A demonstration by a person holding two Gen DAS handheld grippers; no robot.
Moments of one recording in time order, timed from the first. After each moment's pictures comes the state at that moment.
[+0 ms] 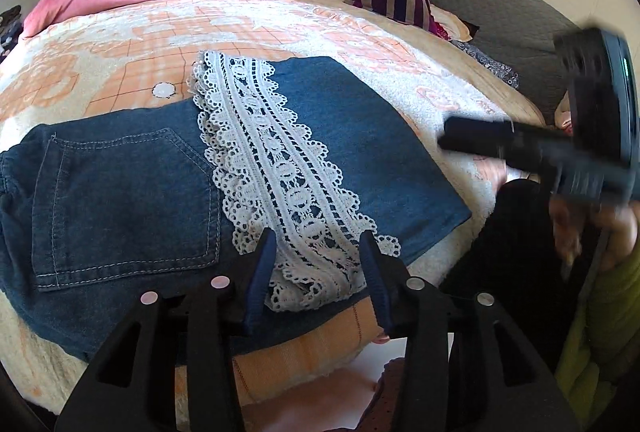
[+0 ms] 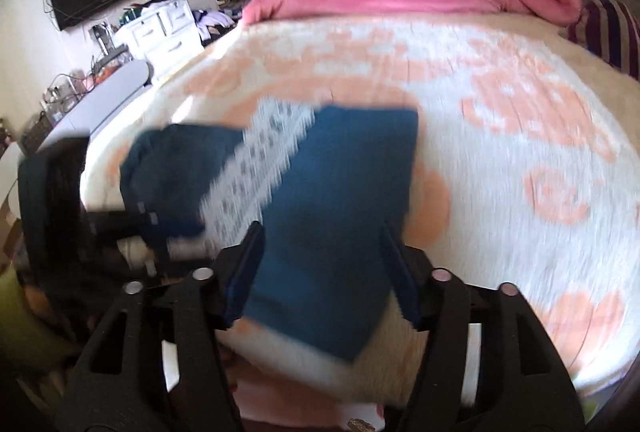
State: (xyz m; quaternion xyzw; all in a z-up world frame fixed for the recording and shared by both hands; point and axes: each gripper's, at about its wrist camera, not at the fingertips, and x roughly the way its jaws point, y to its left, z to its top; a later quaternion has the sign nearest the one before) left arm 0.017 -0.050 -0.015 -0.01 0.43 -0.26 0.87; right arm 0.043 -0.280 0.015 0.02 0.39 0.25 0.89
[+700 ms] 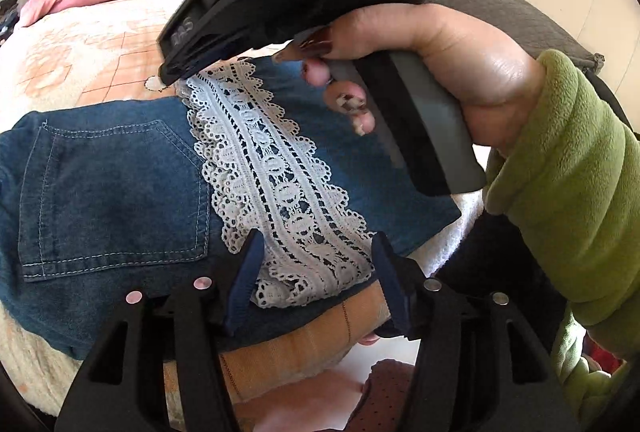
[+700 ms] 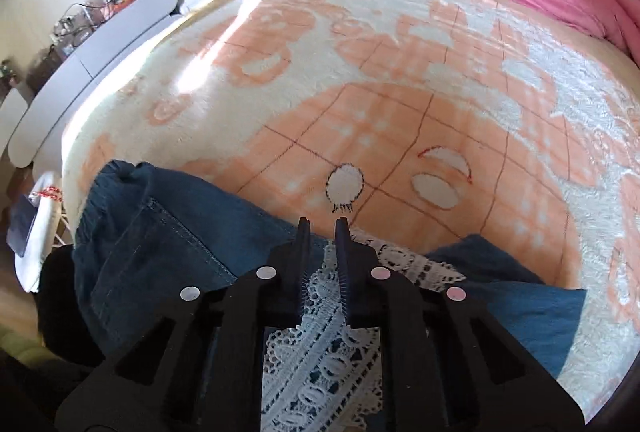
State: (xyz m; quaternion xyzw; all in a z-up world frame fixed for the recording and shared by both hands) left arm 0.010 -0.050 -0.019 -0.03 0.43 -0.27 0.86; right arm 0.186 -0.103 -0.012 -0.09 0.48 0.32 0.81
